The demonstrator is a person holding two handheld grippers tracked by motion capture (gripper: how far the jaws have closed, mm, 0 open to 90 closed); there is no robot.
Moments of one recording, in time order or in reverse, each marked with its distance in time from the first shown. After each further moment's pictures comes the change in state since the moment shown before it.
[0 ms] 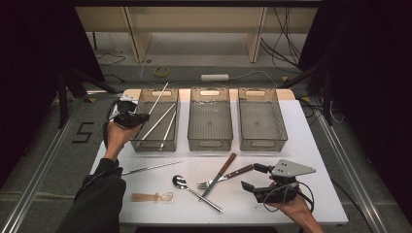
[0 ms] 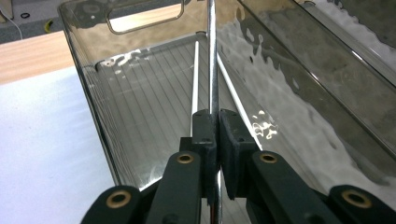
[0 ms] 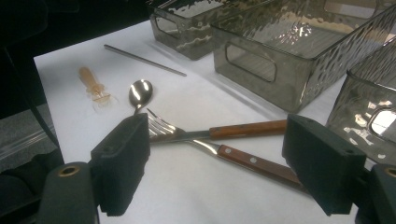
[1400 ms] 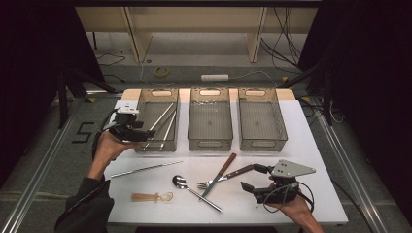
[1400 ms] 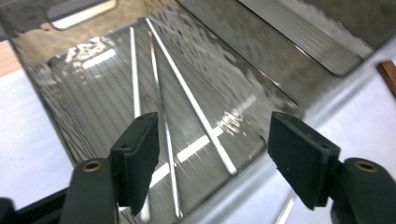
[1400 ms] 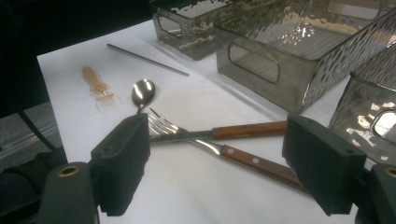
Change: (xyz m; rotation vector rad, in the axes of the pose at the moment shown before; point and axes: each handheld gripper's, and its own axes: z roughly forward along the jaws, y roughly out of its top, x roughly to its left) left arm -0.040 -0.016 -0.053 0.054 -0.125 0.168; right arm 0.001 0.001 -0.001 0.001 0.007 -0.009
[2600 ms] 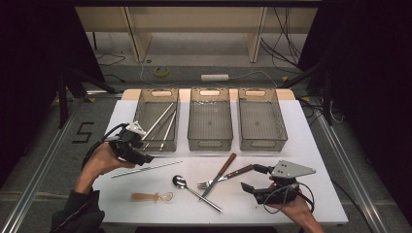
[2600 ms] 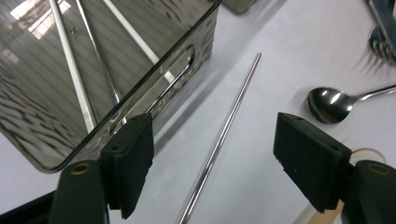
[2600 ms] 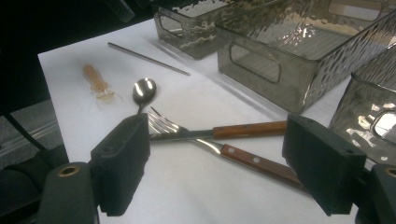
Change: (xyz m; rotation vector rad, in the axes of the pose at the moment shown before) left arm -0.031 -0.023 -0.013 0.271 -0.075 0.181; right arm 0.001 0.000 -0.001 0.002 0.000 -0.005
